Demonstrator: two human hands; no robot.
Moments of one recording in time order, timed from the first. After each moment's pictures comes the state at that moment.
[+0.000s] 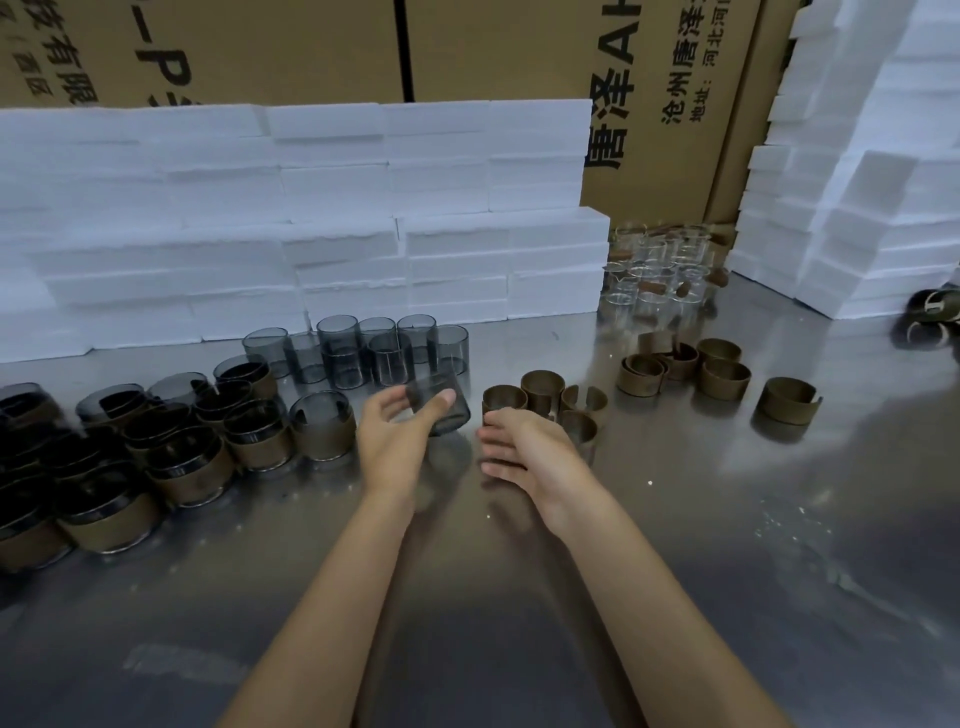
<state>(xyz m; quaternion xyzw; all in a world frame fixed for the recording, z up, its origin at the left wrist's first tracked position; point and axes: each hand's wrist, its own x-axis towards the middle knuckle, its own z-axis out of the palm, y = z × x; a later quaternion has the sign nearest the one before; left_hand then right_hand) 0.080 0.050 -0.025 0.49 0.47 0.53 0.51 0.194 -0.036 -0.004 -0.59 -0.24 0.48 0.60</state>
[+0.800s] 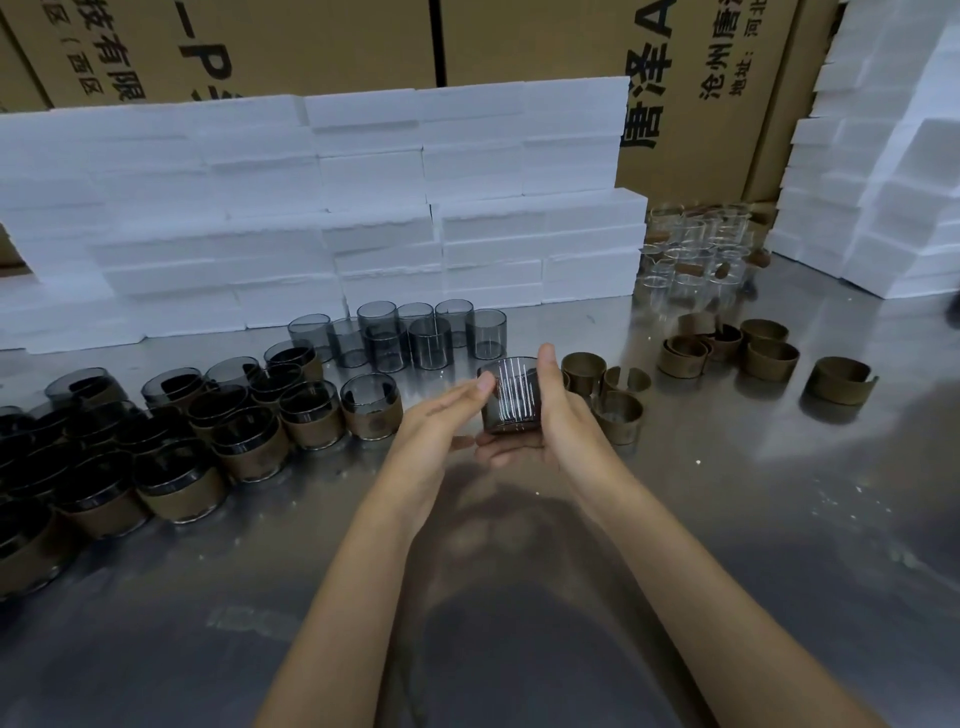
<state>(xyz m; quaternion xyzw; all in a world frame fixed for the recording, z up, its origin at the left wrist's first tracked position) 0.030 0.015 0.003 0.61 0.32 0.37 0.63 0.166 -0.038 0.004 -0.52 -0.40 0.45 0.60</state>
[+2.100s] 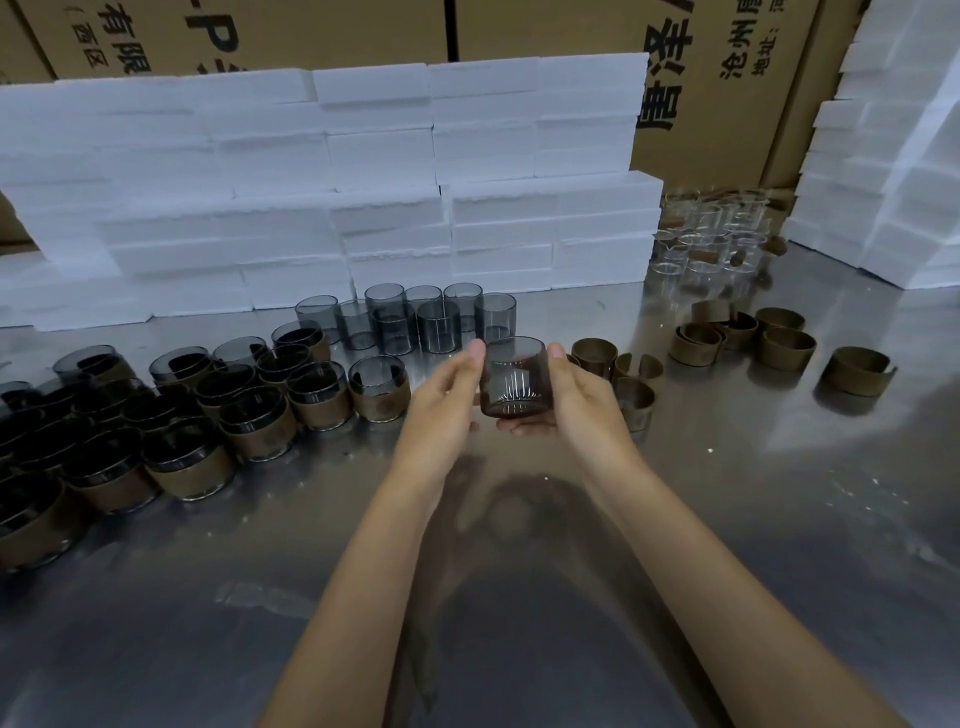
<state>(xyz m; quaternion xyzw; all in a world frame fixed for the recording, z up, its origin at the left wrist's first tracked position) 0.038 0.005 0.012 0.61 0.40 0.41 0.55 0.167 -0.040 -0.001 -0.54 -0.38 0.37 0.65</state>
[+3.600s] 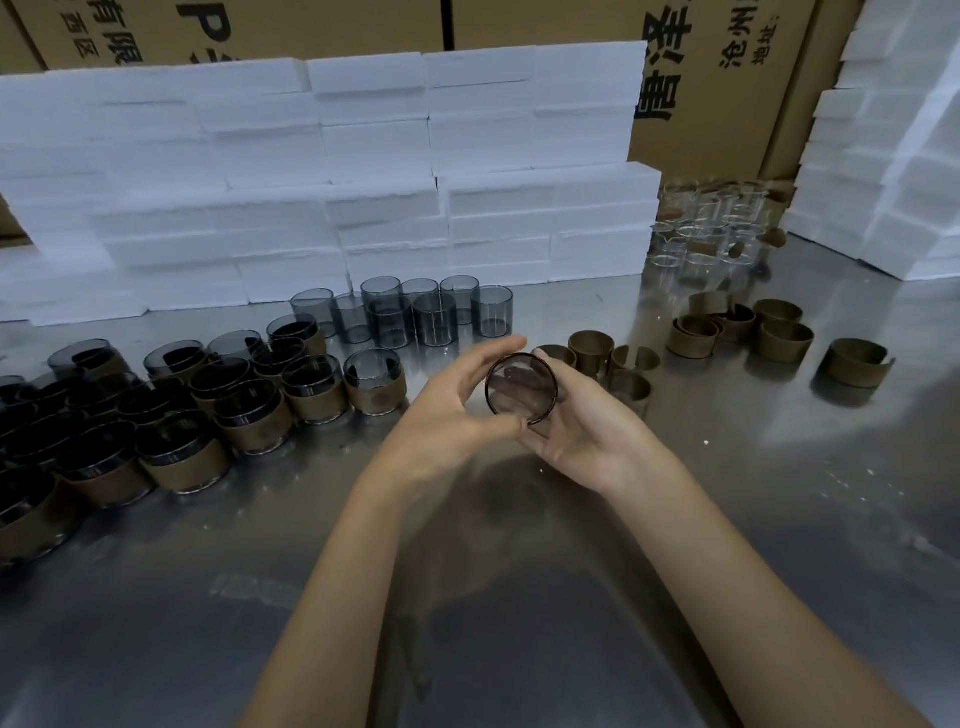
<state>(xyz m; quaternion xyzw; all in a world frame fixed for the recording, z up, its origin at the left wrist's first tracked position) 0.027 0.007 0.012 0.73 0.25 0.34 0.54 0.177 -0.043 0.004 -0.42 -0.17 0.62 0.64</state>
